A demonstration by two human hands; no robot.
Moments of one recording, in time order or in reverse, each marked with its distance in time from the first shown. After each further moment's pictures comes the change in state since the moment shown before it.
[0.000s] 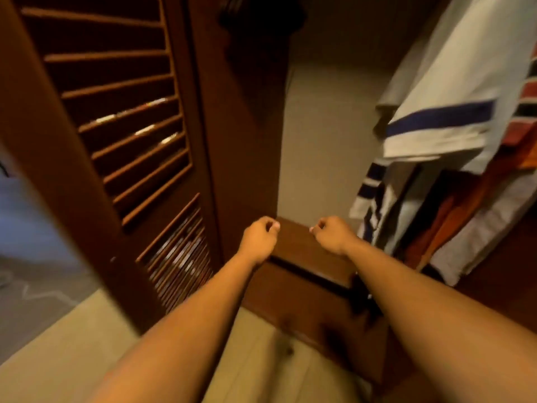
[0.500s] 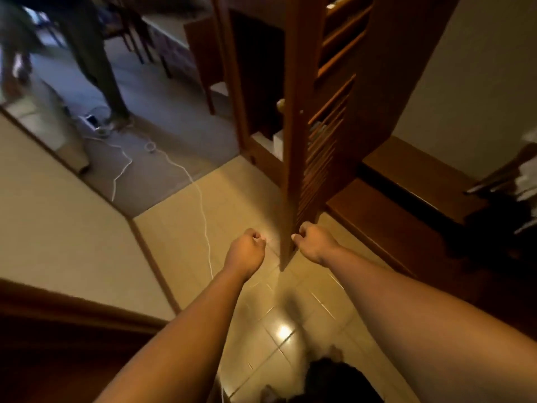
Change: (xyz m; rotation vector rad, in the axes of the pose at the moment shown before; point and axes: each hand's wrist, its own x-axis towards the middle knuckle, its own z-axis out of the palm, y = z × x) left_hand -0.298 -0.278 -0.126 0.082 0.157 -0.583; right_hand -0.176 -0.104 0.342 -0.141 -0.515 -0.135
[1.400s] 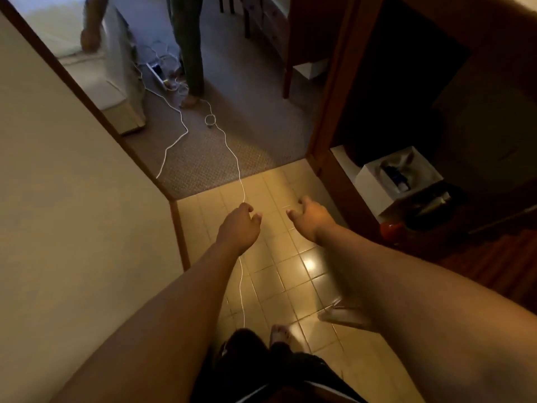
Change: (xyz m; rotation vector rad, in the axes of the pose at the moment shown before) left_hand 0.311 -0.096 -0.219 -0.017 0.162 -0.219; right_hand 0.310 -0.308 0.034 -0.130 -0.153 -0.162
